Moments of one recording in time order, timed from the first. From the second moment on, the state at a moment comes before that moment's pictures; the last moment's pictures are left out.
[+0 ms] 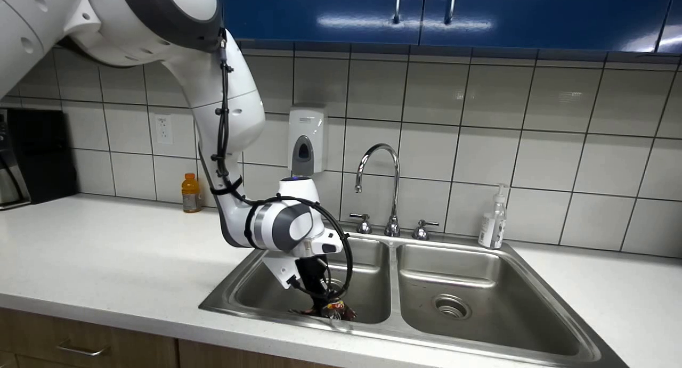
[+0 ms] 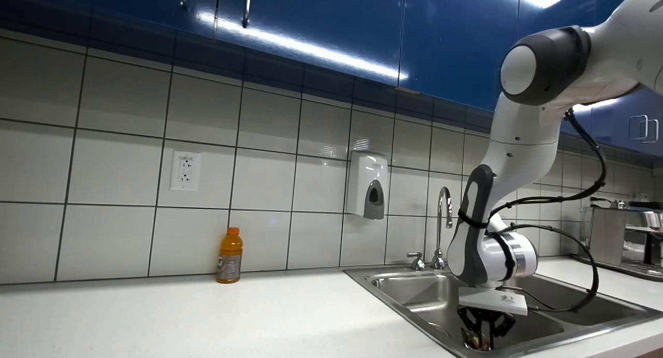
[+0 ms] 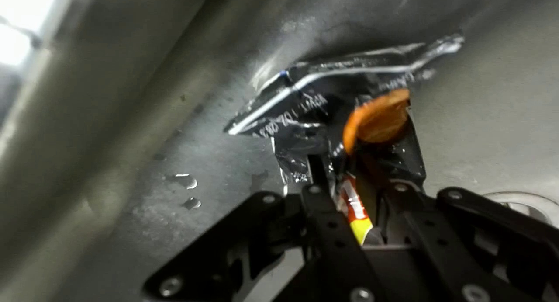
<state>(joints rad) -0.07 0.71 -0.29 -2.13 0.04 2.95 0.44</state>
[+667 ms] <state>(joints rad) 0.10 0.56 -0.43 -2.27 0.04 3.00 0.44</state>
